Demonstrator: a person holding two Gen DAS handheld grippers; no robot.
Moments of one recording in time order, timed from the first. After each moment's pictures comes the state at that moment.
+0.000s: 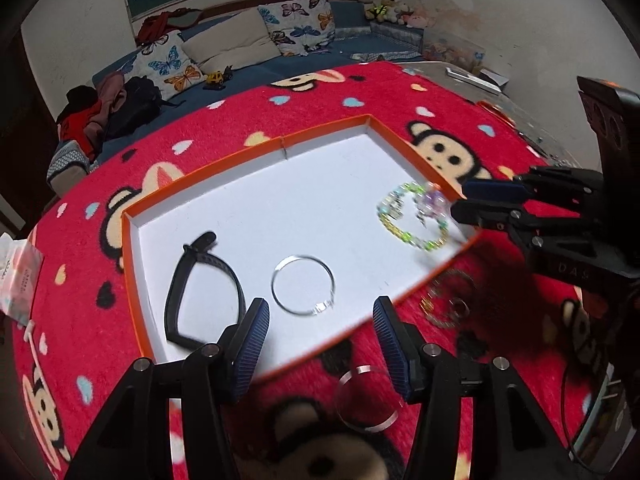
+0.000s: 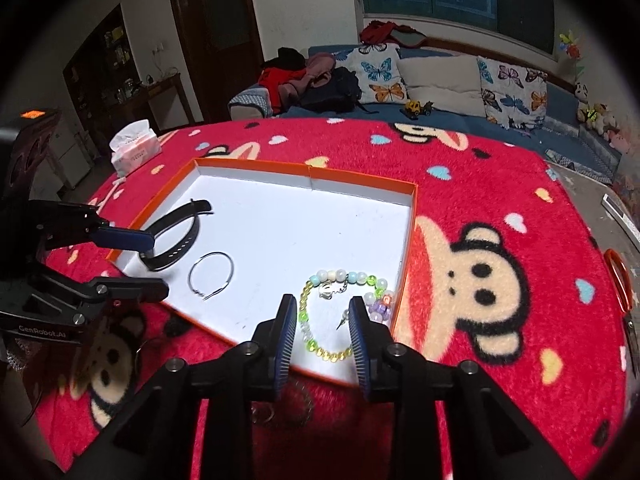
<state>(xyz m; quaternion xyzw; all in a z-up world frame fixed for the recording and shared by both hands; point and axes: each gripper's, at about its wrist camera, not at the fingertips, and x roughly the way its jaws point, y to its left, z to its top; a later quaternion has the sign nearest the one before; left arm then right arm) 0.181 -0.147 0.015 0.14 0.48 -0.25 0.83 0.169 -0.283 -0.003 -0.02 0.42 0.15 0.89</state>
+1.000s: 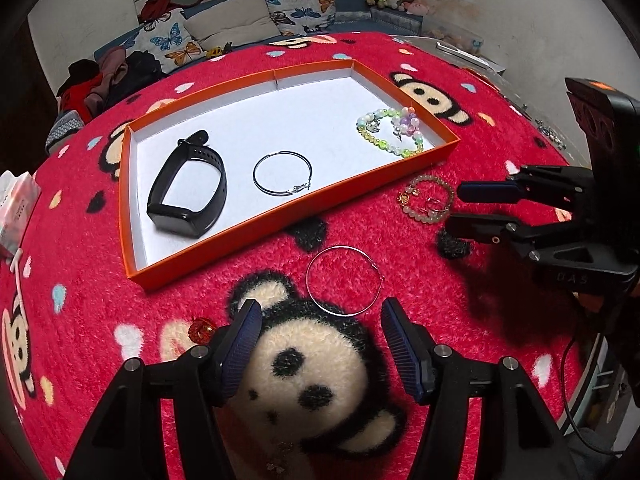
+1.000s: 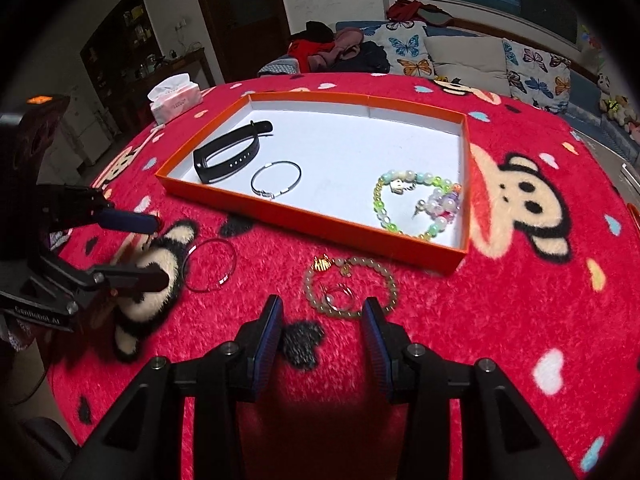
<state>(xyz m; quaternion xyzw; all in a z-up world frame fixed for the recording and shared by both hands) 0.107 -0.116 -0.018 0.12 0.51 -0.25 0.81 0.113 -0.256 -0.035 -0.02 0.46 0.19 0.87</state>
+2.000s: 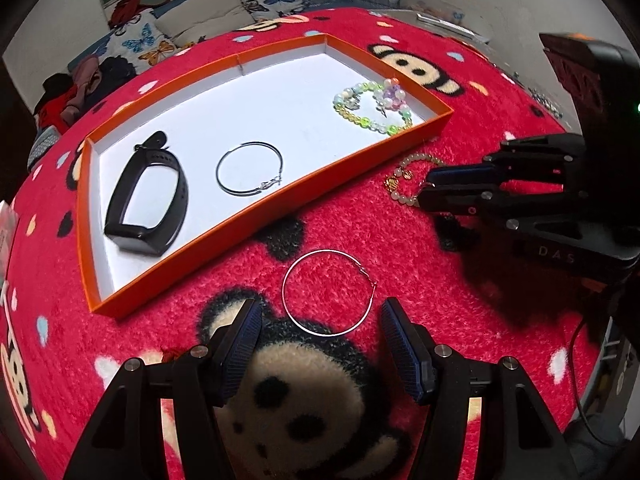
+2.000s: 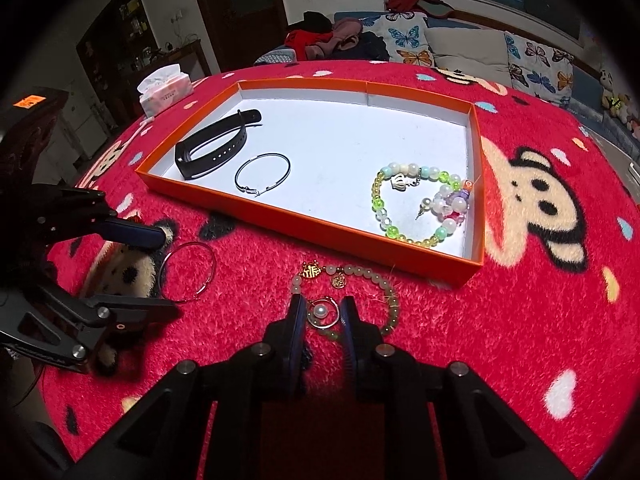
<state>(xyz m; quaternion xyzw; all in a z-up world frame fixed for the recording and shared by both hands) 0.126 -0.146 -0.045 0.17 0.53 -0.27 0.78 0.126 -0.255 -0.049 -0.03 0.47 0.19 0.86</state>
